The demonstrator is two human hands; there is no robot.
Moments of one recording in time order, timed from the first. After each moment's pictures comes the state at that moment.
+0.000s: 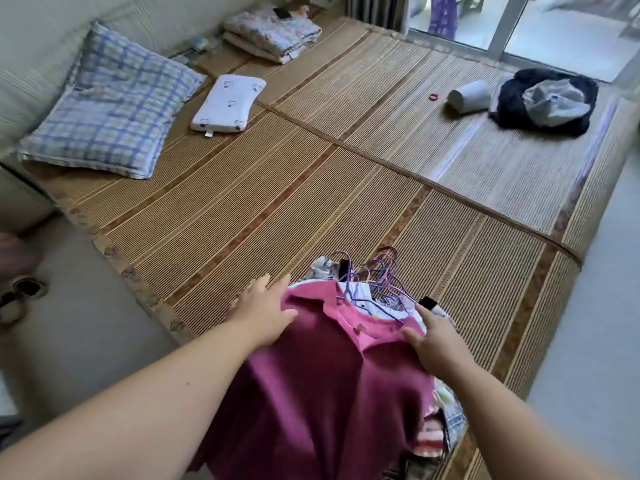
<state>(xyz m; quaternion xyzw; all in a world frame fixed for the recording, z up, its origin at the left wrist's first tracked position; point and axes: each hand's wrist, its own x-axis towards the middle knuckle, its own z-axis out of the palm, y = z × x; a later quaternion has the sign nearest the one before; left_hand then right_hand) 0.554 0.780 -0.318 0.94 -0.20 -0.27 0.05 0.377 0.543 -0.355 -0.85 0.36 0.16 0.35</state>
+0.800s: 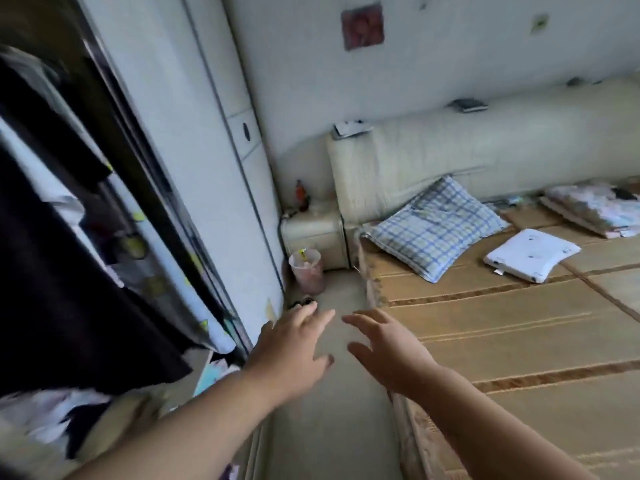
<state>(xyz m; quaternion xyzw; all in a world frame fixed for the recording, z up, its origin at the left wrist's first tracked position) 0.471 1.171 -0.054 1.00 0.02 0.03 0.06 0.550 1.008 -0.098 -0.89 -0.35 -0.01 0.30</state>
